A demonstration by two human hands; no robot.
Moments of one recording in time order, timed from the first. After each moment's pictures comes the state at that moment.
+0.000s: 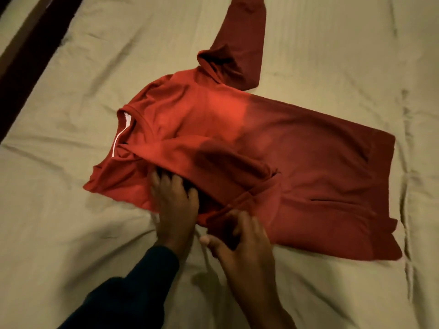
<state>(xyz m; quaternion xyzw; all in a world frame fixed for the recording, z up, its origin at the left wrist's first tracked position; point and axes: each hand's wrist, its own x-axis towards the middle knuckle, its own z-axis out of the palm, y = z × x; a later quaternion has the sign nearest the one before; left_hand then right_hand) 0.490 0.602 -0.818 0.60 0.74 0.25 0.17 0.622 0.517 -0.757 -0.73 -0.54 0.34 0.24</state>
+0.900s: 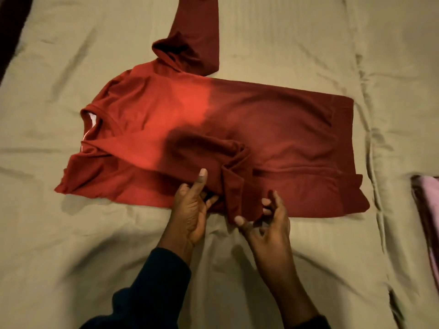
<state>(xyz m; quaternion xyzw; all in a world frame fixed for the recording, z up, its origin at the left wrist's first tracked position) 0.562 0.576 -0.782 0.08 0.52 0.45 0.72 0.685 0.474 -0.766 -0.77 -0.34 0.41 0.35</state>
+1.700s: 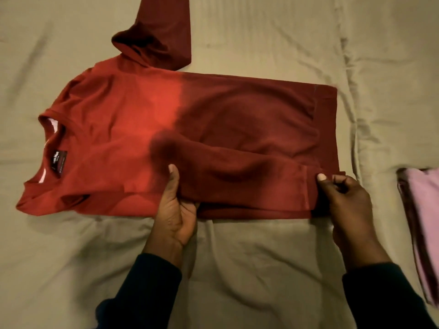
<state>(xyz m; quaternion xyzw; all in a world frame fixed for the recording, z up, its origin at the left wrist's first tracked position) 0.597 0.585 -0.772 -0.05 0.47 0.51 0.72 0.852 0.511 -0.761 -0.82 -0.17 0.34 0.42</state>
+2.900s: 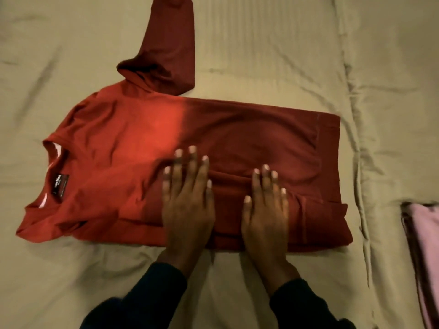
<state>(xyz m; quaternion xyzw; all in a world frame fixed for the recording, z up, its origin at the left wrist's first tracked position) 0.611 0.614 -0.786 0.77 0.61 0.15 0.06 0.751 0.558 -0.801 -0.80 -0.57 0.15 0.15</state>
